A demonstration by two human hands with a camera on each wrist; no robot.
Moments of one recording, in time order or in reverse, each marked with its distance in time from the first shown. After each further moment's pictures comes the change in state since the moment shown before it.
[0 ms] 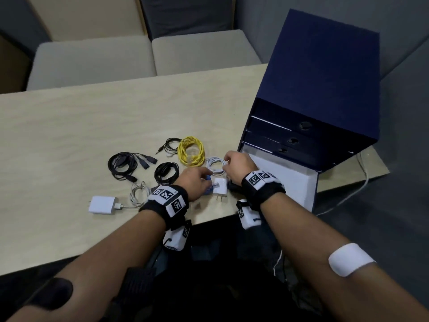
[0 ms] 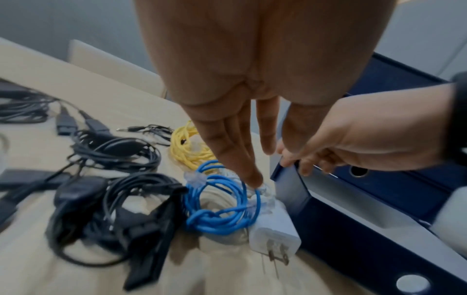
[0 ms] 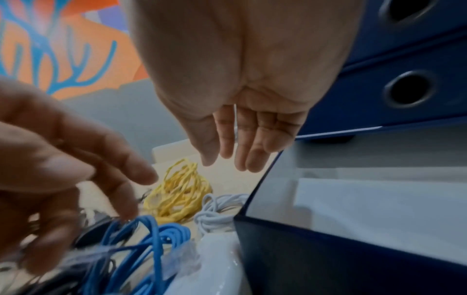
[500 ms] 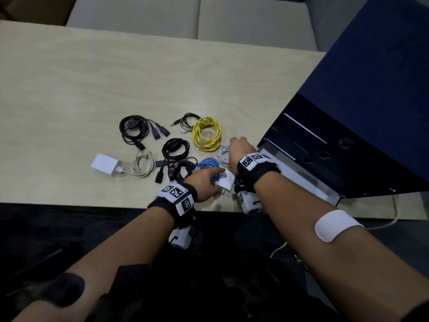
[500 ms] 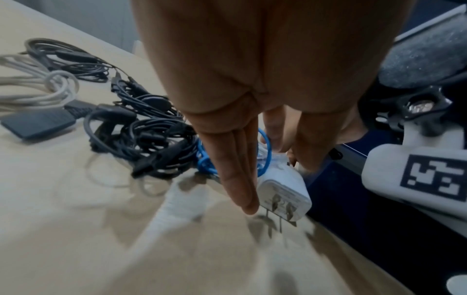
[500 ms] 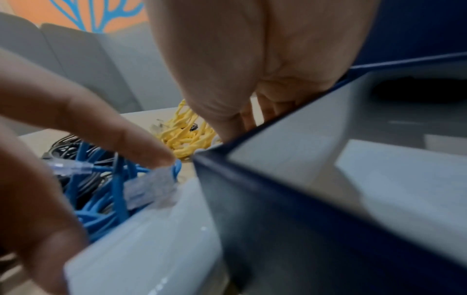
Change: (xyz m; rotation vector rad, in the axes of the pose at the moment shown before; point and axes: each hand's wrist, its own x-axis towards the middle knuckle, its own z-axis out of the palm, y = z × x) left_hand 0.008 -0.010 0.047 -0.100 -0.077 -0.191; right_hand 0.062 -0.014 0.026 -0.447 -0.201 -0.195
